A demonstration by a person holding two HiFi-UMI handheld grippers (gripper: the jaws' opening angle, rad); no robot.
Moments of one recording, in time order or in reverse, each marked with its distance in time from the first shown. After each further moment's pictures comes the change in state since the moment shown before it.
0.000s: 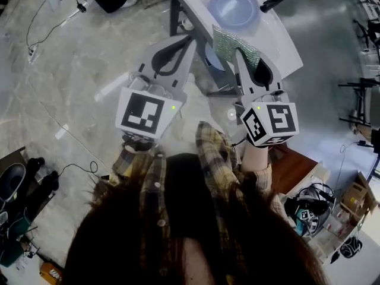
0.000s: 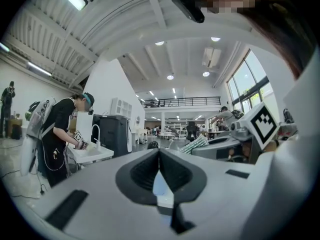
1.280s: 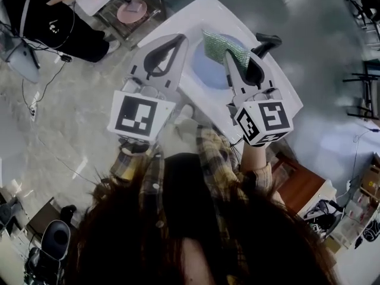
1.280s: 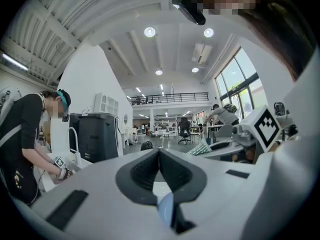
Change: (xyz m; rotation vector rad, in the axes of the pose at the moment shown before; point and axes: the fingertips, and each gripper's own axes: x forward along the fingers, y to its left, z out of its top) left arm 0.304 0.144 0.029 0.075 0.030 -0.157; right arm 0.242 -0.197 0.032 0.086 -0.007 -0.127
